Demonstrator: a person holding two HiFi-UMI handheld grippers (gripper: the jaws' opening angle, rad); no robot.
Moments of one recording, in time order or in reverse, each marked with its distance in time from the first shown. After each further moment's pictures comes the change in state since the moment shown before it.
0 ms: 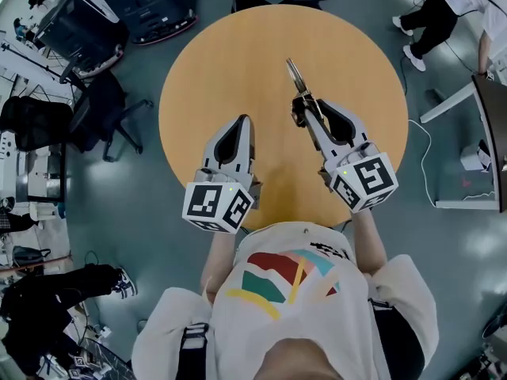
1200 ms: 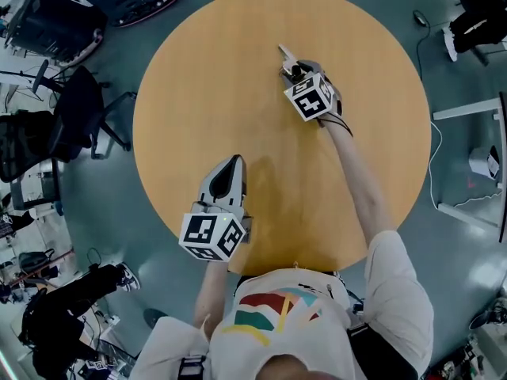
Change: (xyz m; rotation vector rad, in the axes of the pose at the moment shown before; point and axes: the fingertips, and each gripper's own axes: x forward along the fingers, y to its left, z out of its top) left arm 0.149 0.126 -0.150 -0.140 0.382 0.149; right arm 0.315 -0.259 -0.311 -0.264 0.691 -0.026
